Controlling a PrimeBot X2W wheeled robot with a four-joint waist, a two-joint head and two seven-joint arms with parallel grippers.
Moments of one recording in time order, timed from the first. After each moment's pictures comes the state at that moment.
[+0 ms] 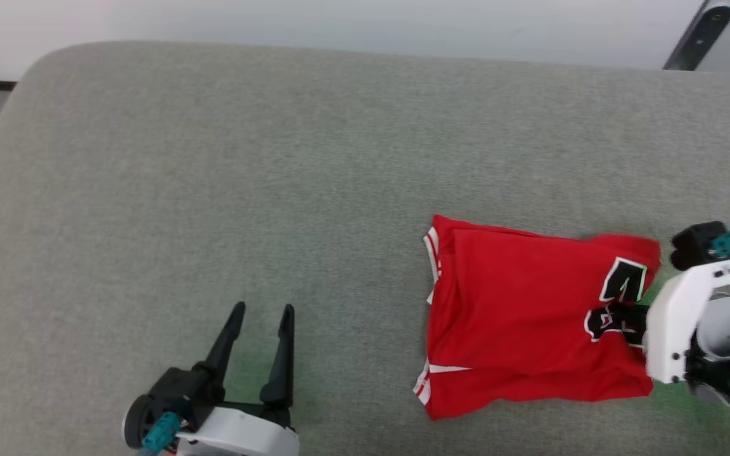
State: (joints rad) left arm -0.06 0.05 -0.14 0.14 -0.23 -0.08 -0.26; right arm -0.41 -0.42 0.25 0.30 0.63 0.13 0.72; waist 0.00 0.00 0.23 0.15
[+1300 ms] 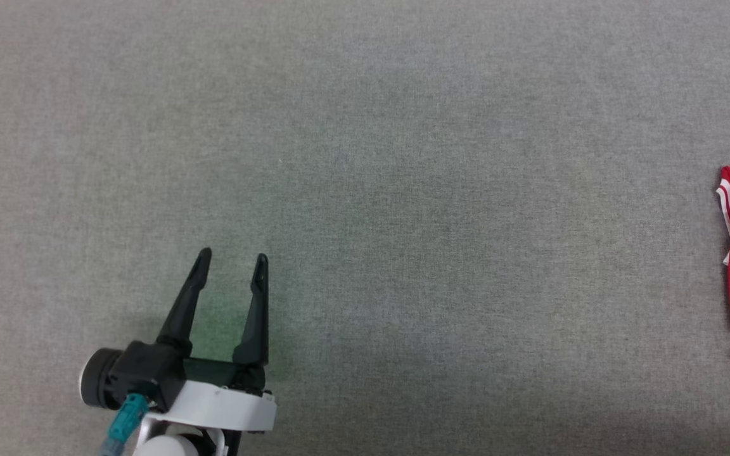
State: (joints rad) left arm -0.10 0.05 -0.06 -0.01 -0.12 -0.12 -0.26; right arm -0.43 -0.68 -0.16 0.52 0.38 0.13 0.49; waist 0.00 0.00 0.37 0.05
